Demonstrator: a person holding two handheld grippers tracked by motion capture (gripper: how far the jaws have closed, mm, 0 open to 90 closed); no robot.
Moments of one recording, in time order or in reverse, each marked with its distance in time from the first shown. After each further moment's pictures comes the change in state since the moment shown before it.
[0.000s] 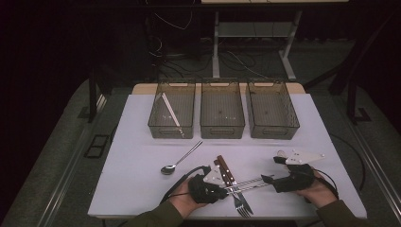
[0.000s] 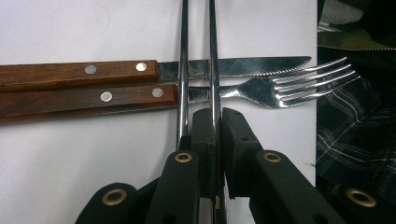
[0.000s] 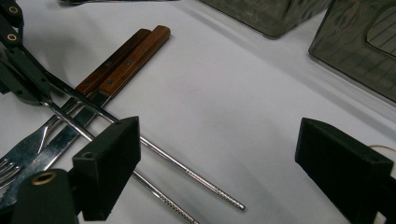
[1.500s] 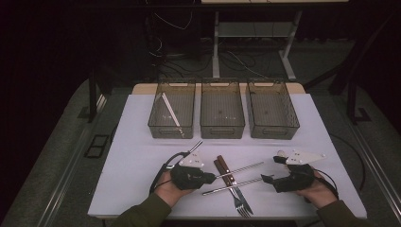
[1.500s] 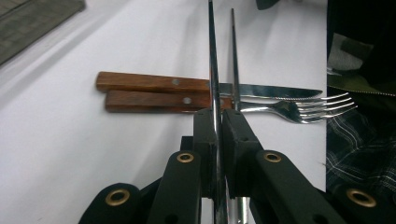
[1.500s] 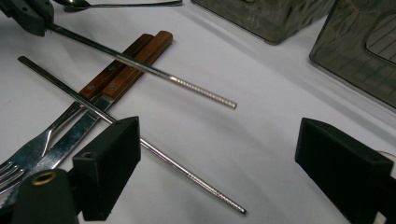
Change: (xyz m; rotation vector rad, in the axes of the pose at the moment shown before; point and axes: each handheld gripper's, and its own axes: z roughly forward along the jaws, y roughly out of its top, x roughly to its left) left arm 0.032 -0.010 -0.050 -0.130 0.041 -0.113; right arm 0.001 0.001 -0.001 -0.015 0.004 -0.006
